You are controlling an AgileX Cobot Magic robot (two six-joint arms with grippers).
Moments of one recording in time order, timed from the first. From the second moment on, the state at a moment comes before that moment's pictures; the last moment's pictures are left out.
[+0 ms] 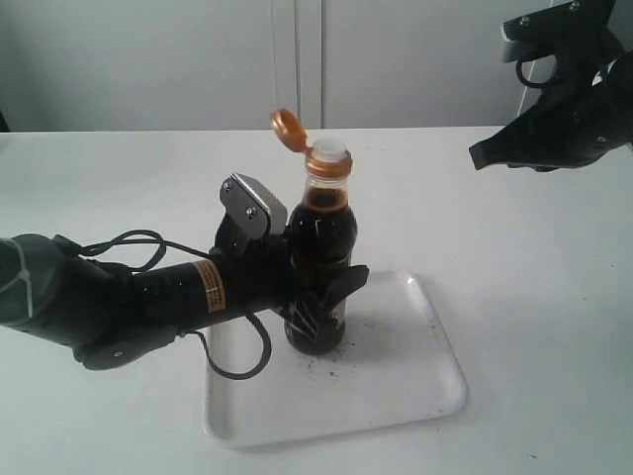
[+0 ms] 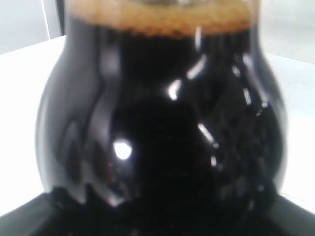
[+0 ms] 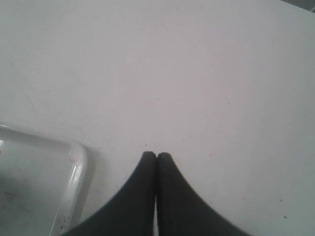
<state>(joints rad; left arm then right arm) -0.66 1.93 -0.80 0.52 -0.93 -0.31 0.16 1.49 -1.11 0.16 0.53 -0.32</state>
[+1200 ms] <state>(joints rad) -0.65 1.94 -0.77 0.60 -1.02 -0.35 0.16 1.49 -1.11 0.17 0.54 -0.32</state>
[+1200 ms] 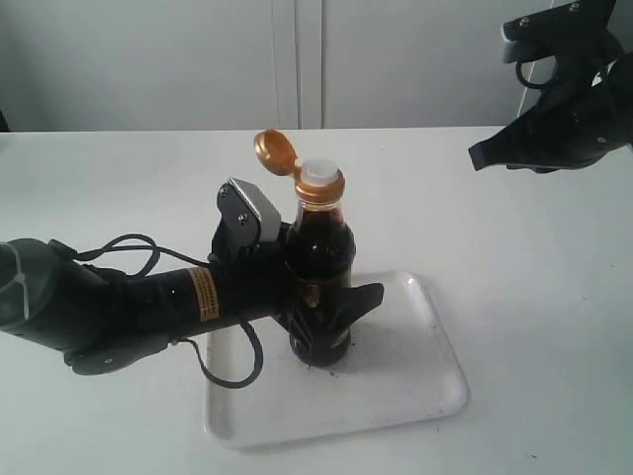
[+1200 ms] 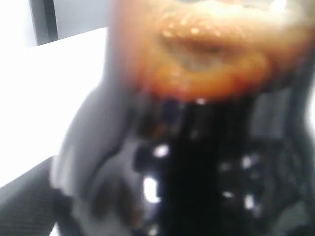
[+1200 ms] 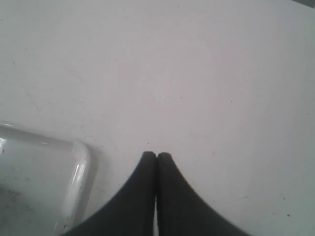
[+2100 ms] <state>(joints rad) -0.65 1.72 -0.77 0.58 -0.95 -0.39 0.16 1.49 -1.11 0.17 0.54 -0.32</state>
